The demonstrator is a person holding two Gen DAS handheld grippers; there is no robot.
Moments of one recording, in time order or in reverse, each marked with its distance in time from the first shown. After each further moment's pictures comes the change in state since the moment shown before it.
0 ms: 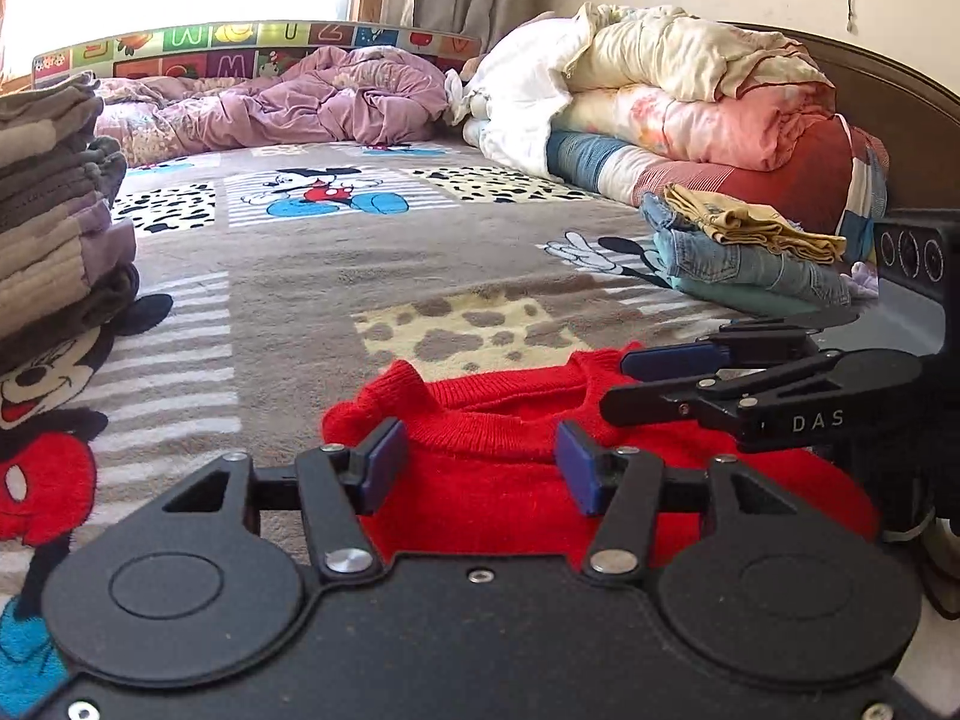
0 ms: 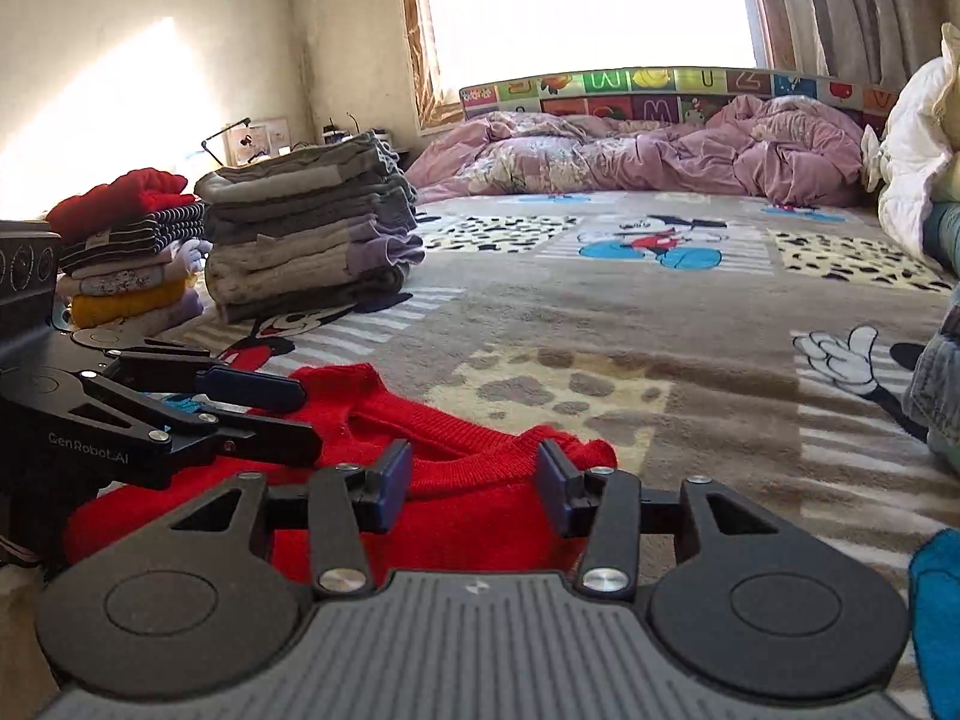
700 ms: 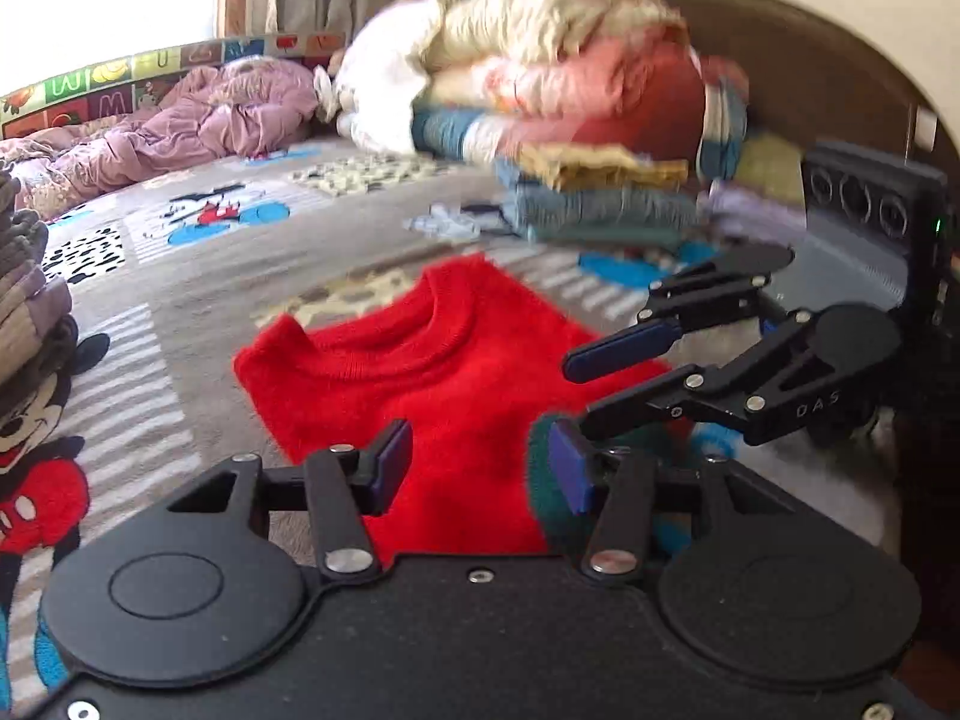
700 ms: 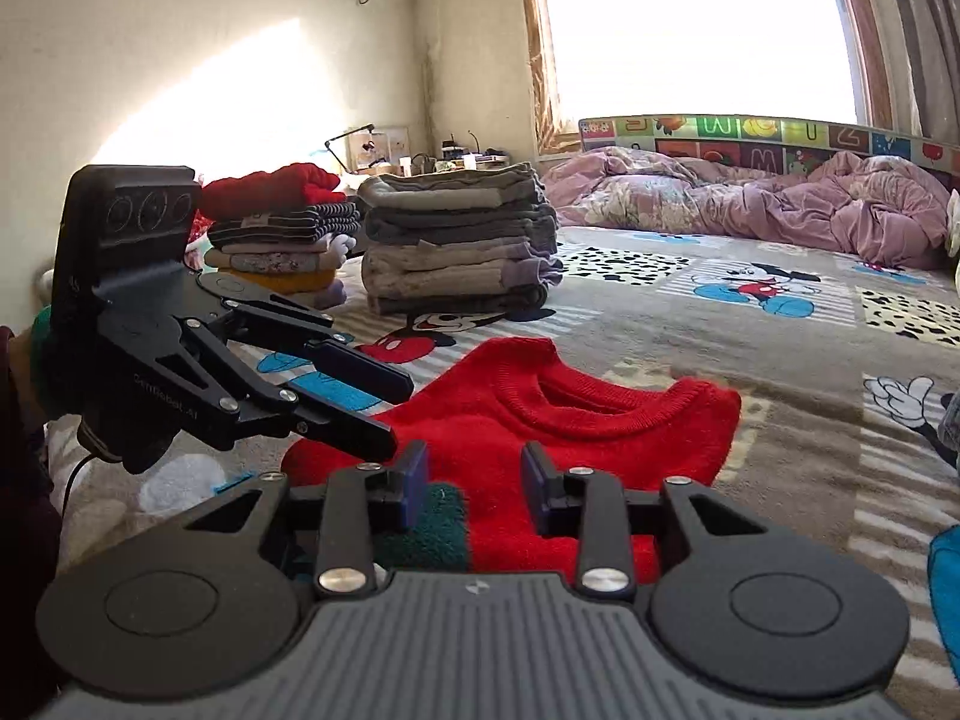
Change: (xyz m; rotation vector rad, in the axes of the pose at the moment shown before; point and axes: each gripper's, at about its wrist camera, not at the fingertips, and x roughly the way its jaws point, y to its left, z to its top) left arm -0.056 -0.035 -0.016 0.271 0.121 -0.141; right arm -0.079 0.064 -0.023 -0.182 -0.041 0.186
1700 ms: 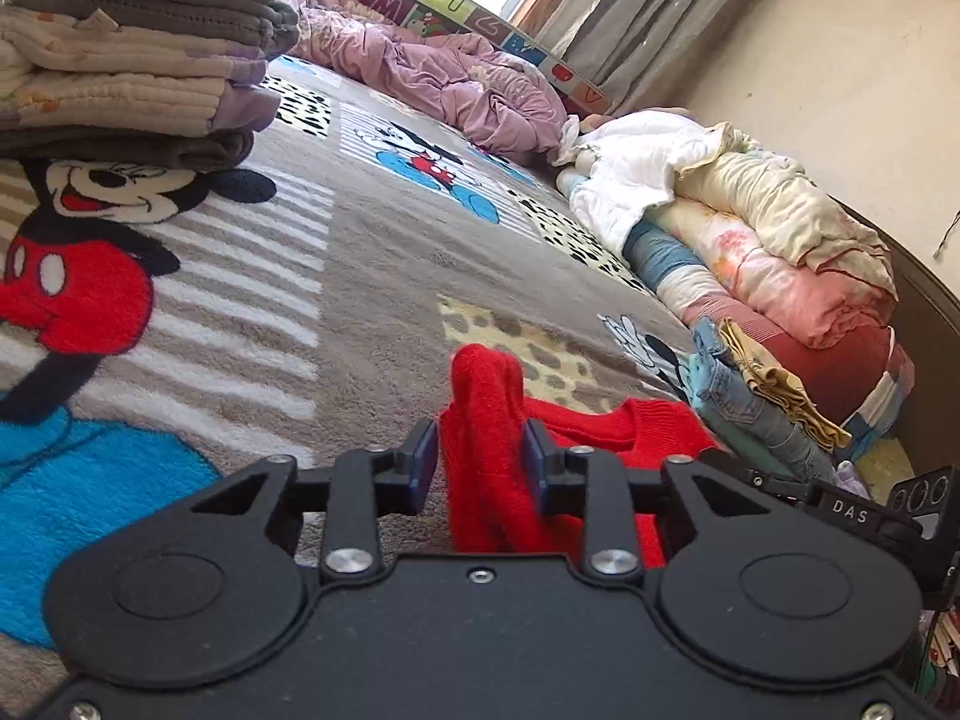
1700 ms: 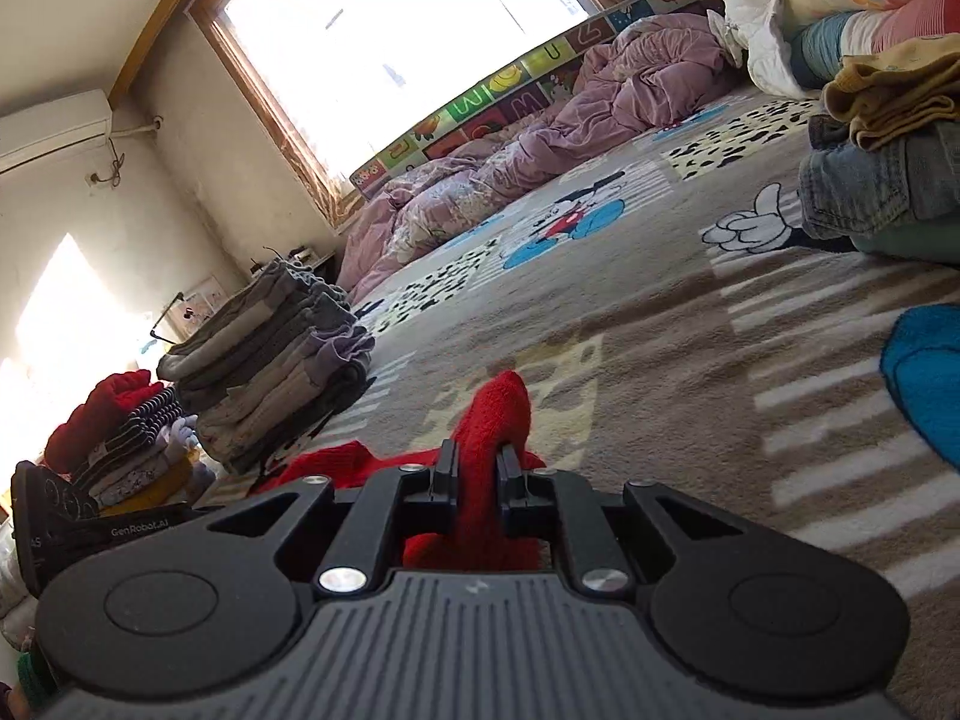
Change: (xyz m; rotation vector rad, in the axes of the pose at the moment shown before) left arm 0.017 0.087 -0.011 -0.731 -0.250 0.122; right arm 0.033 -0.102 -0.023 0.617 -0.145 -0.211
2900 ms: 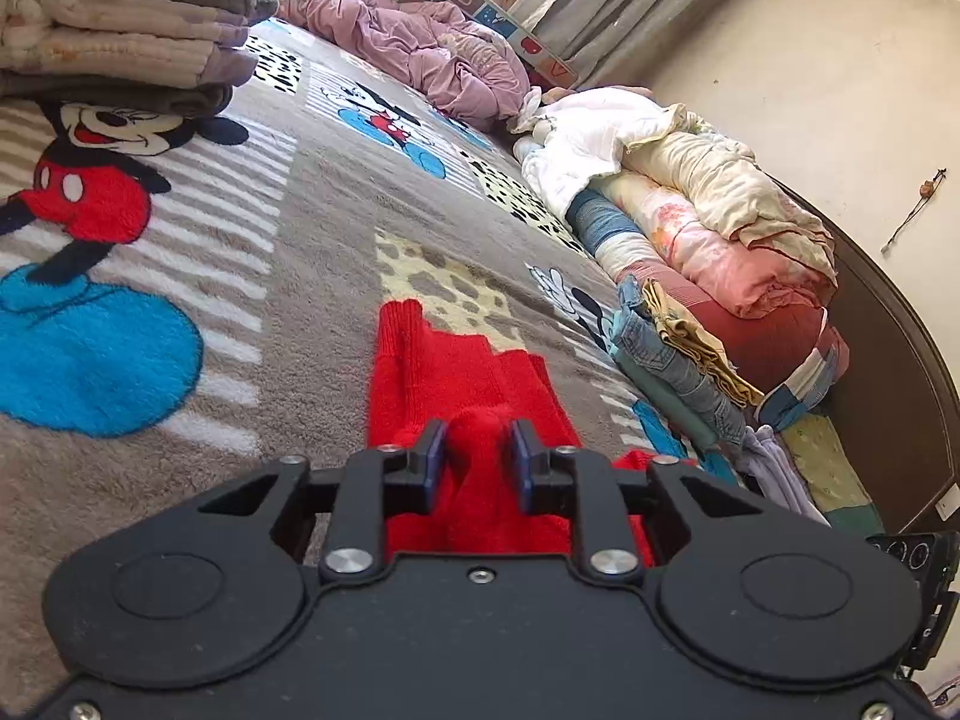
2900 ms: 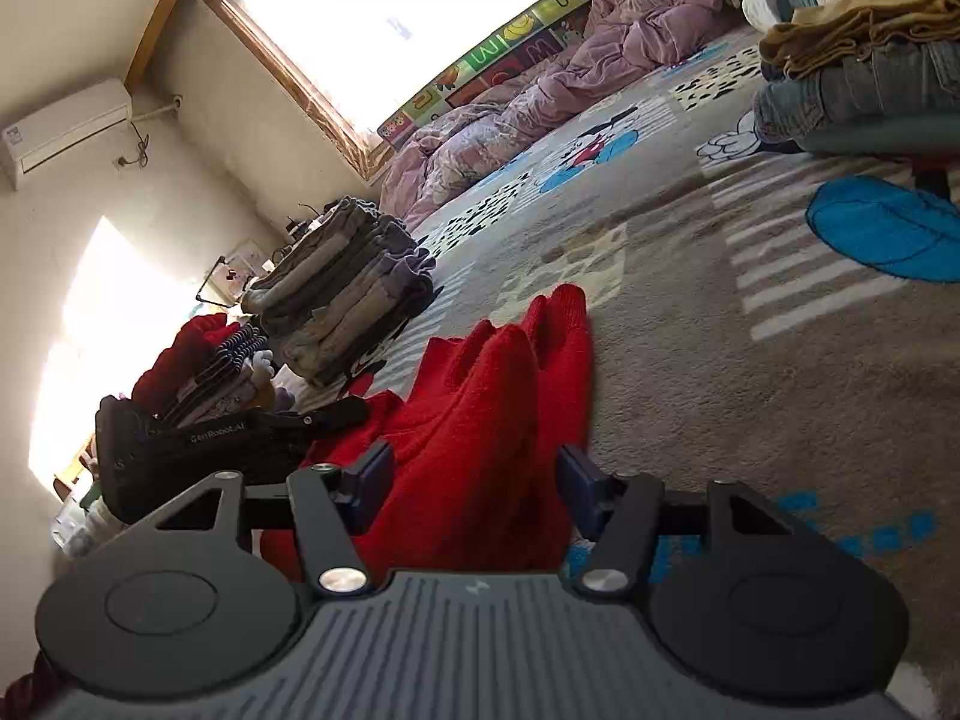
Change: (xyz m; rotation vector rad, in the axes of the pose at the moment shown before) left arm -0.063 -0.018 -0.029 -0.093 0.092 -0.123; right arm -0.111 0.035 -0.048 0.042 0.100 0.073
